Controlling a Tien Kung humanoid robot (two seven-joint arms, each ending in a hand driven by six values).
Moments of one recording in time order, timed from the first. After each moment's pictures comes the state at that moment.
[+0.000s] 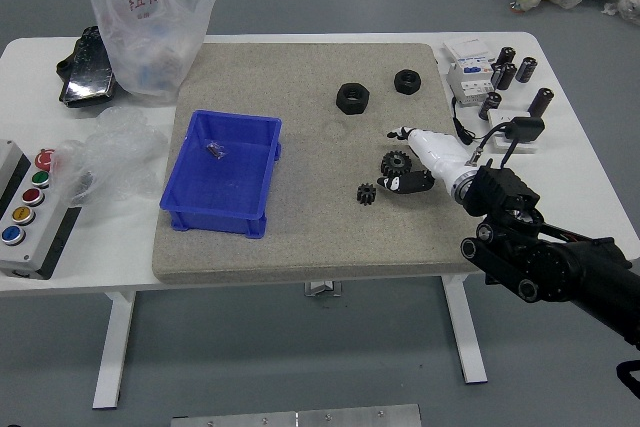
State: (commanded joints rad) left arm -0.21 0.16 -0.95 -0.28 1.41 -0.14 0.27; right arm 0.71 -0.24 0.52 0.84 -1.72 -0.24 -0.14
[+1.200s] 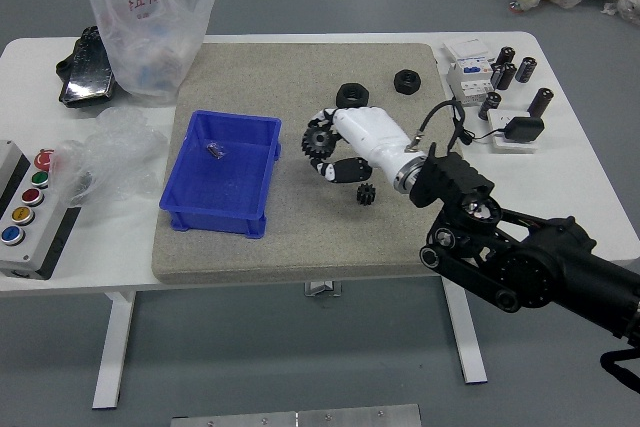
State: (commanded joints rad) left arm -0.20 0.16 -0.95 -0.29 1.41 -0.15 0.27; right arm 0.78 -0.18 0.42 1.19 -1.84 -0.26 -0.18
